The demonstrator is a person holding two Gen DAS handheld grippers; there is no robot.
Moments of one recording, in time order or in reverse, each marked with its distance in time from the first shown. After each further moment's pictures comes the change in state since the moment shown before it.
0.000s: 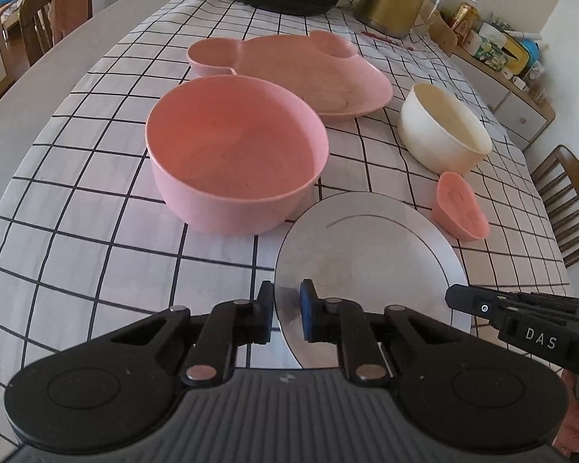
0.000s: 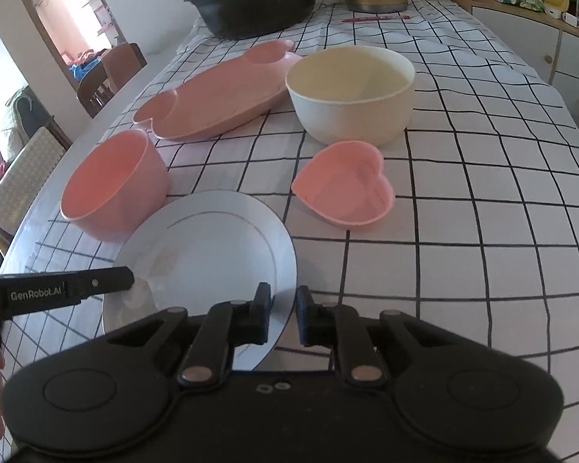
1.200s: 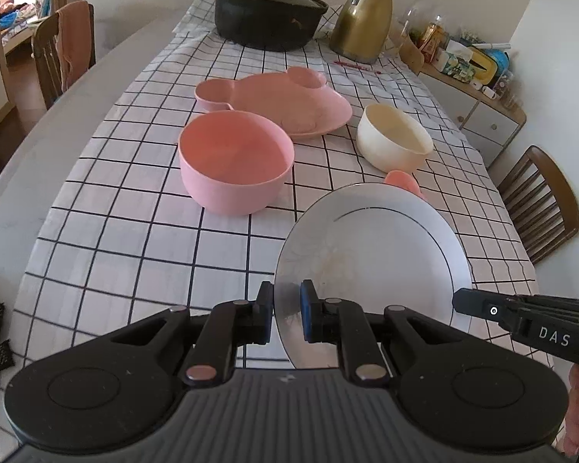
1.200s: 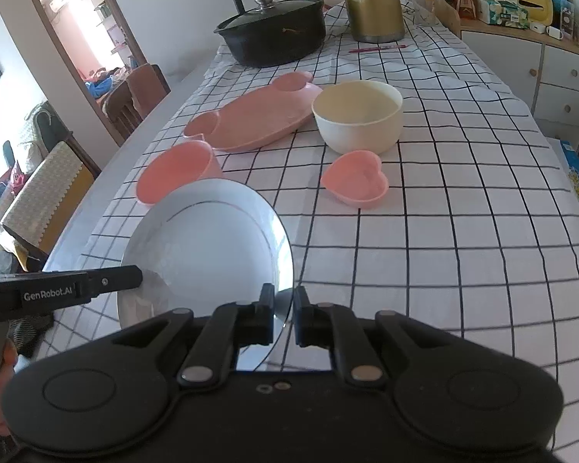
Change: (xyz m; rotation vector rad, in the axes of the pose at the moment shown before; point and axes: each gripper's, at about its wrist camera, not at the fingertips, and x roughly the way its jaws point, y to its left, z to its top) left arm -0.093 -0.012 -0.039 0.040 -0.086 -0.016; right arm -0.089 0.028 -0.036 0.027 -0.070 0.034
